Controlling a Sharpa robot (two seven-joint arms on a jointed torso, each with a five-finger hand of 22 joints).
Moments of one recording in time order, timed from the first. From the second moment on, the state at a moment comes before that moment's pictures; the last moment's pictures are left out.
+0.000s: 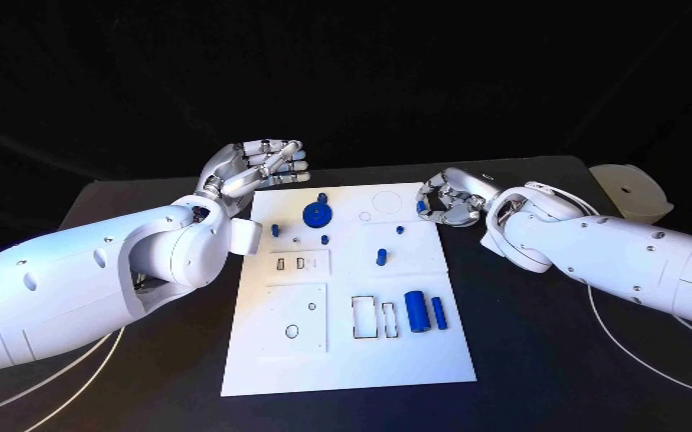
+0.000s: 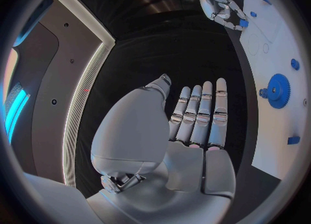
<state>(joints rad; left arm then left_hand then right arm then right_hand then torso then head) 1.20 -0.91 -0.02 1.59 -0.02 -0.35 0.50 1.45 -0.11 0.28 0.27 0.05 0.83 0.21 0.25 0.17 0.96 0.19 0.07 0.06 0.91 0.16 0.23 0.20 0.17 0.88 0.27 0.25 0.07 1.24 -0.74 -0.12 1.23 -1.24 -0.36 0.10 1.37 -0.20 0.43 0.15 0.18 0.92 0.16 0.14 0.43 1.43 0.08 1.40 1.31 1.47 0.01 1.57 1.31 0.01 1.47 0.11 1.57 1.31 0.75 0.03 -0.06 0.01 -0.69</state>
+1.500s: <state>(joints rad) 1.20 -0.91 -0.02 1.59 -0.02 -0.35 0.50 1.45 -0.11 0.28 0.27 0.05 0.83 0.21 0.25 0.17 0.96 0.19 0.07 0.06 0.91 0.16 0.23 0.20 0.17 0.88 0.27 0.25 0.07 1.23 -0.72 -0.12 1.21 -1.25 -0.36 0.05 1.35 -0.17 0.45 0.14 0.18 0.97 0.14 0.17 0.44 1.45 0.06 1.42 1.31 1.47 0.00 1.57 1.31 0.01 1.47 0.11 1.57 1.31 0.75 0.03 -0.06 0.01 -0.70</state>
